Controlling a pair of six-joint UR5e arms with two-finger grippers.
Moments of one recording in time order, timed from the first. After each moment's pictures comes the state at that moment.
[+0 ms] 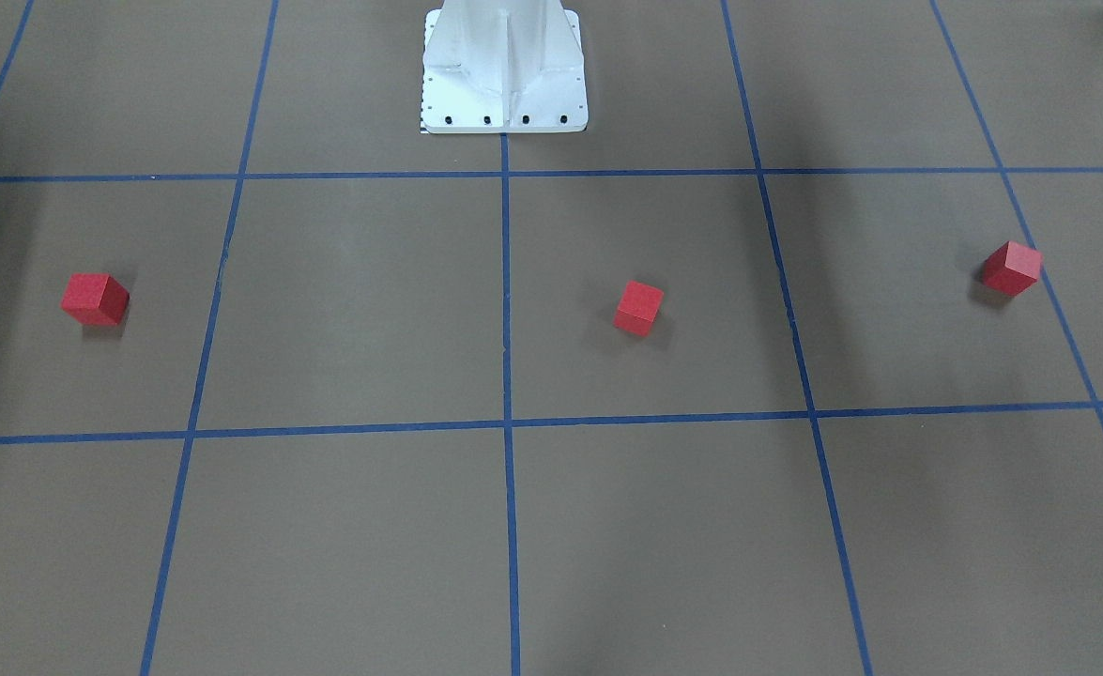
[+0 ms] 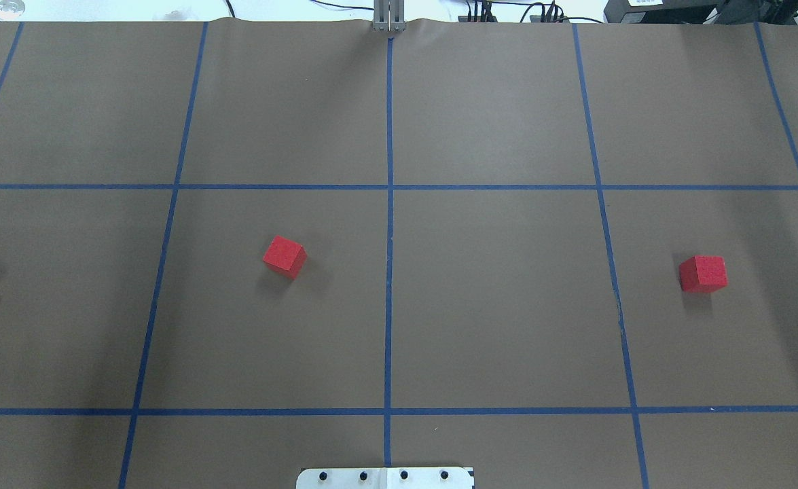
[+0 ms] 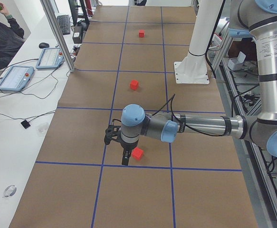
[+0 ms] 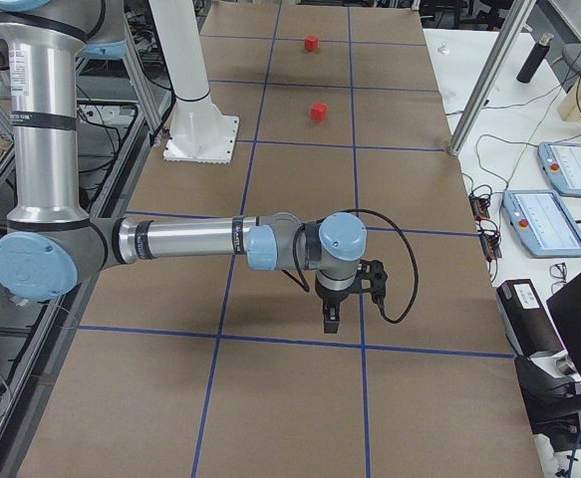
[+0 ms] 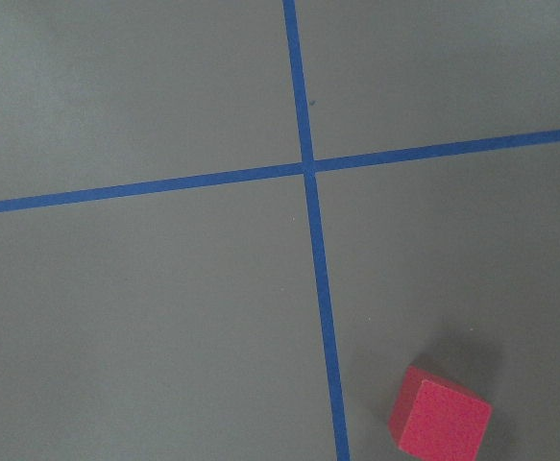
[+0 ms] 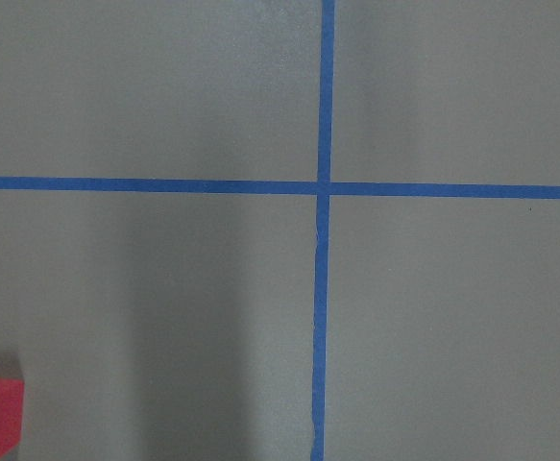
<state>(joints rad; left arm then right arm) -1.51 -1.37 -1.80 -1.78 -2.29 -0.08 1.54 -1.61 1.70 -1.61 2.36 0.05</state>
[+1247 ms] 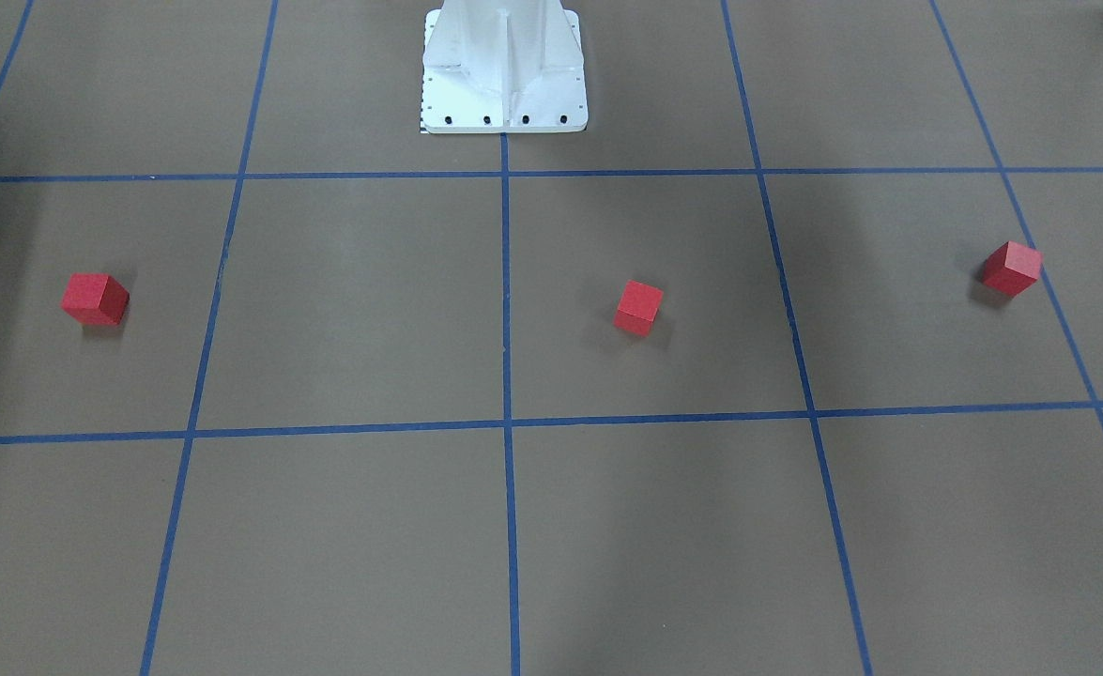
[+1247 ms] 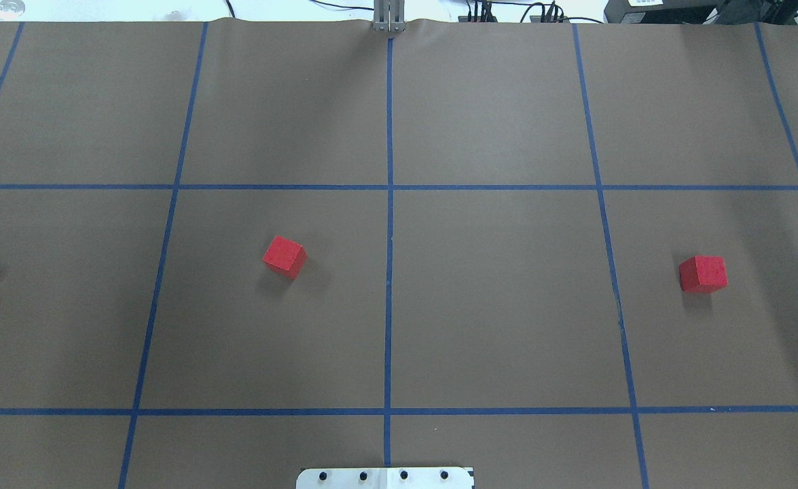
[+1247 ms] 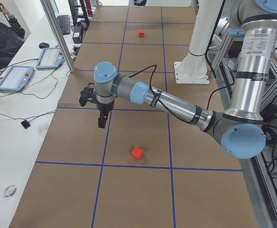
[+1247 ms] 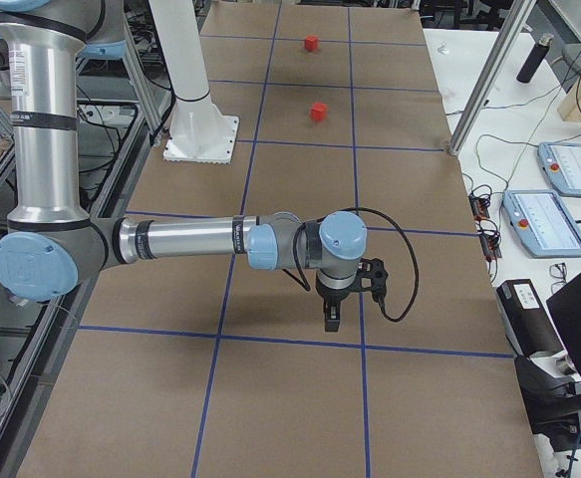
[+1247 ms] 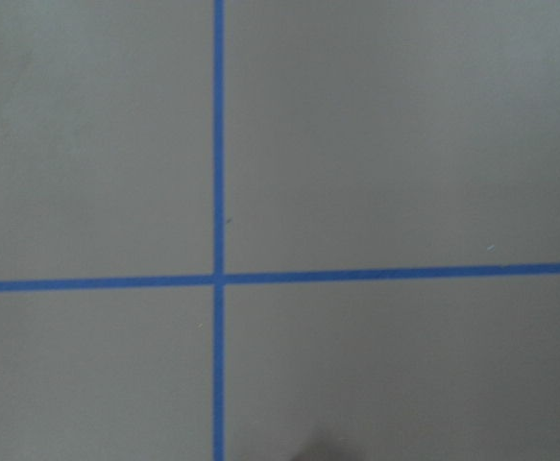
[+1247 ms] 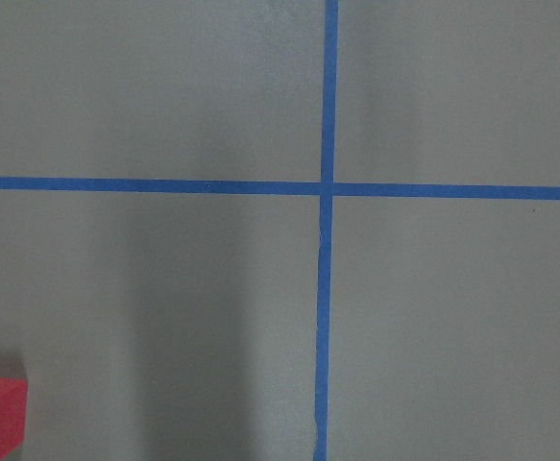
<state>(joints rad) -1.47 -1.70 -1.88 -1.54 -2.34 -0.23 1.54 -1.60 1.70 -1.61 2.36 0.05</state>
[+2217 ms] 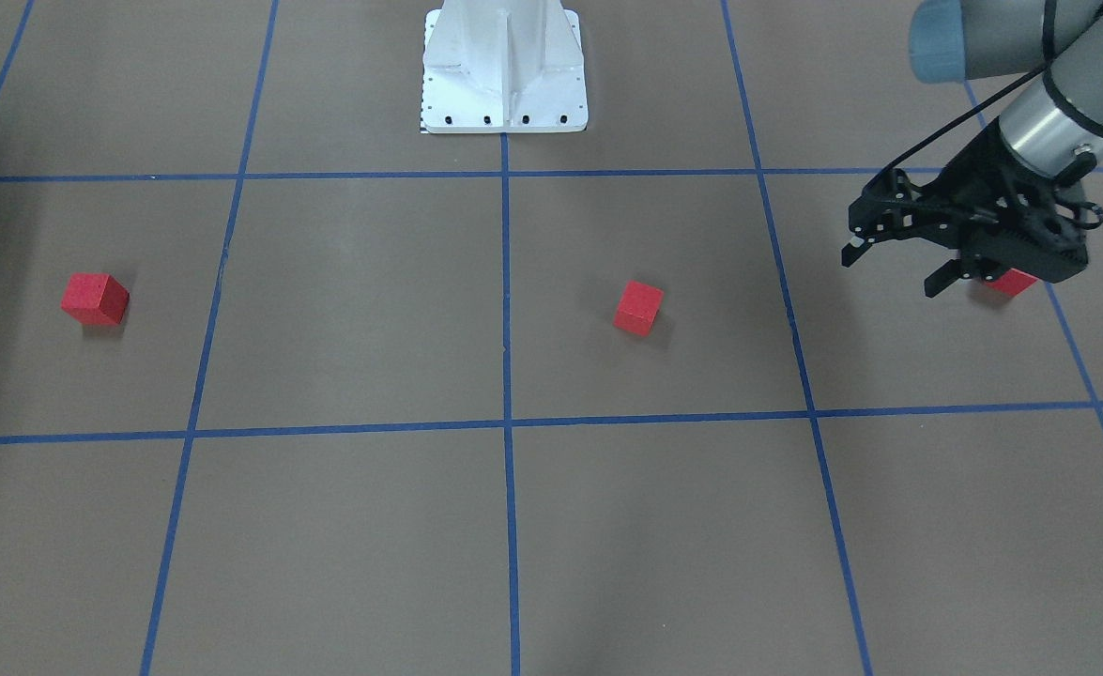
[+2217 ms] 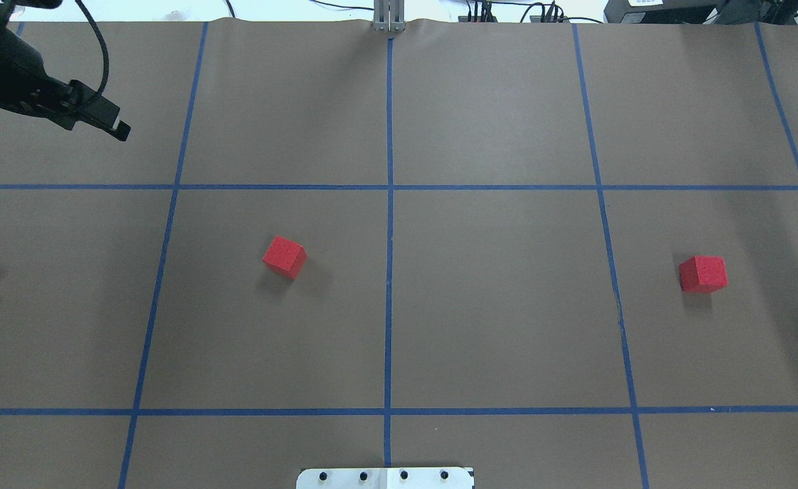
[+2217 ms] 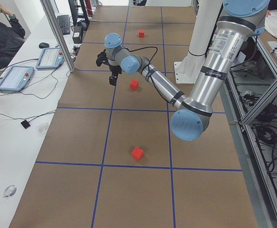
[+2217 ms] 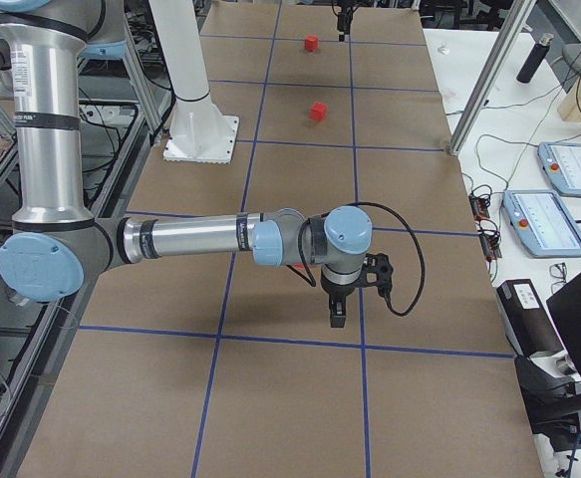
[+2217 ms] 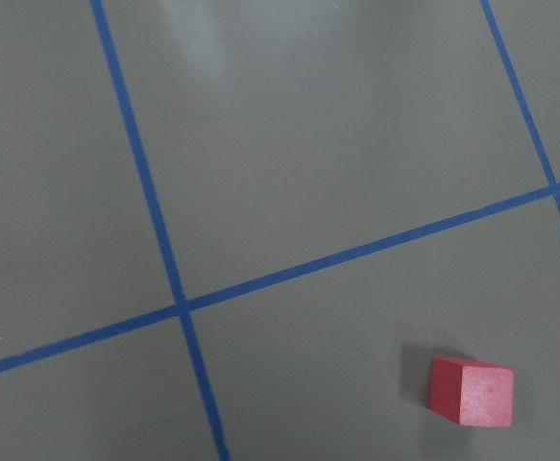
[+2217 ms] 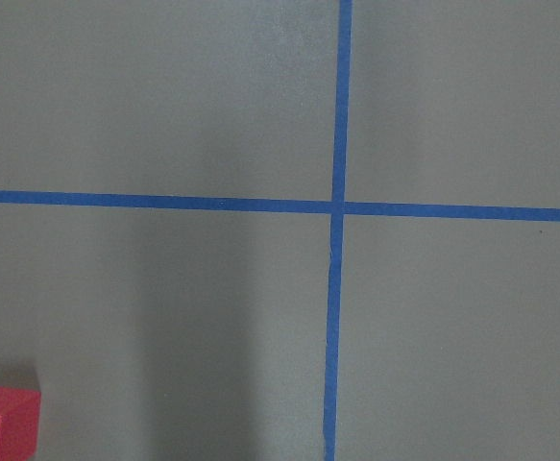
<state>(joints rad) -1.02 -1.96 -1.89 -1.62 -2.29 -0.61 1.54 -1.58 1.70 -1.61 2.36 0.05</state>
